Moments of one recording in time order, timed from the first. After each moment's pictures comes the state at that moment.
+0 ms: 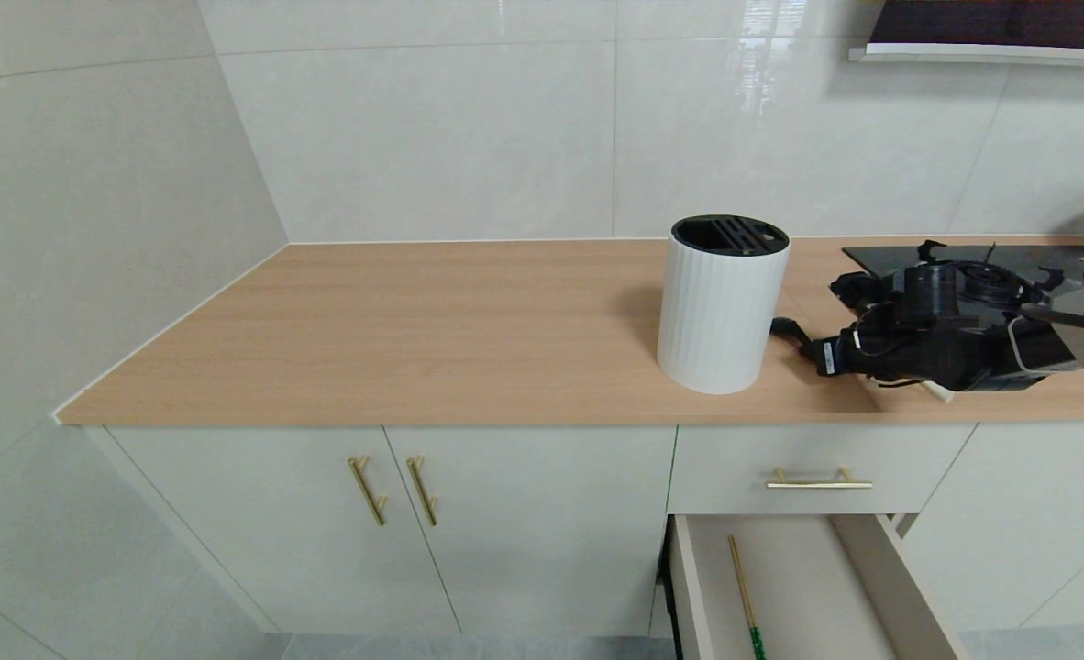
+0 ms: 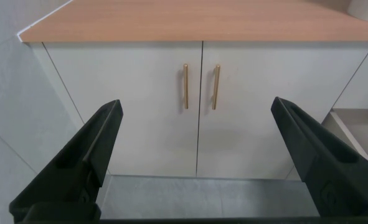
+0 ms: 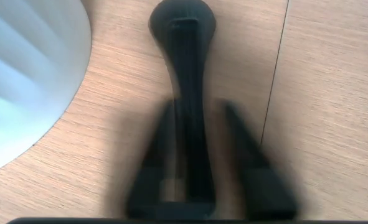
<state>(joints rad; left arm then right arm) 0.00 0.00 0.00 0.00 0.02 0.00 -0.02 2.35 -1.61 -0.28 0.25 -0.17</state>
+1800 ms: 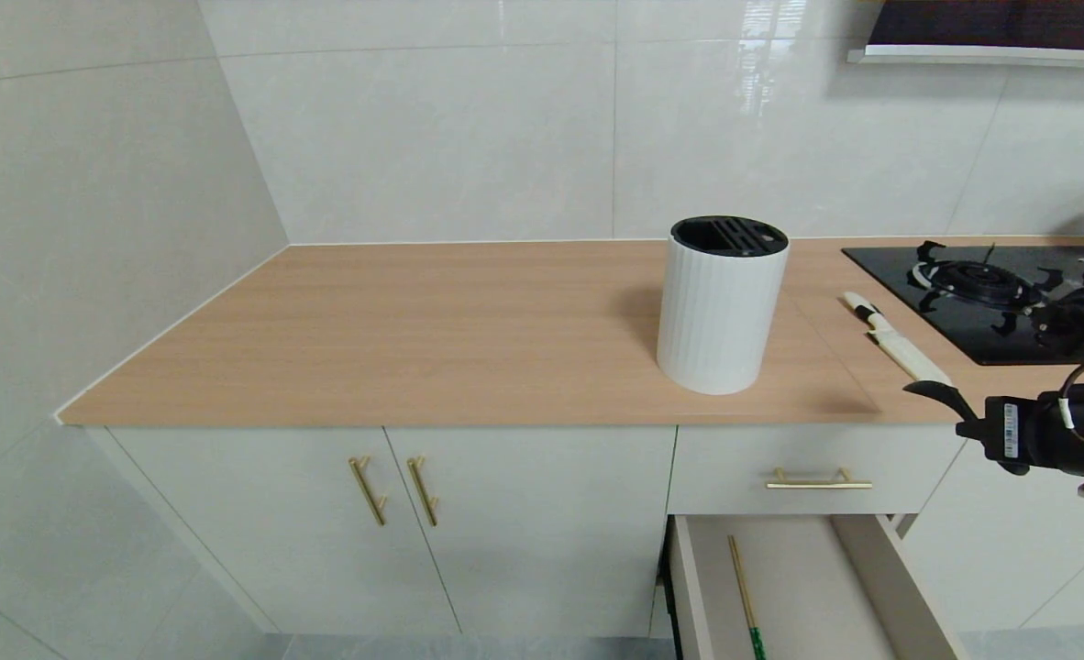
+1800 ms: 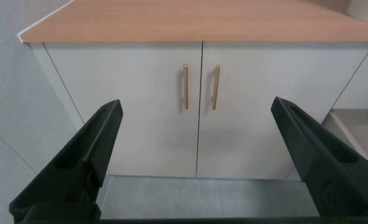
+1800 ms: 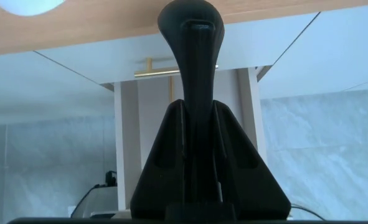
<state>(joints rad) 0.00 0.00 0.00 0.00 0.02 0.00 0.01 1.50 -0.78 -0.09 -0.02 0.14</state>
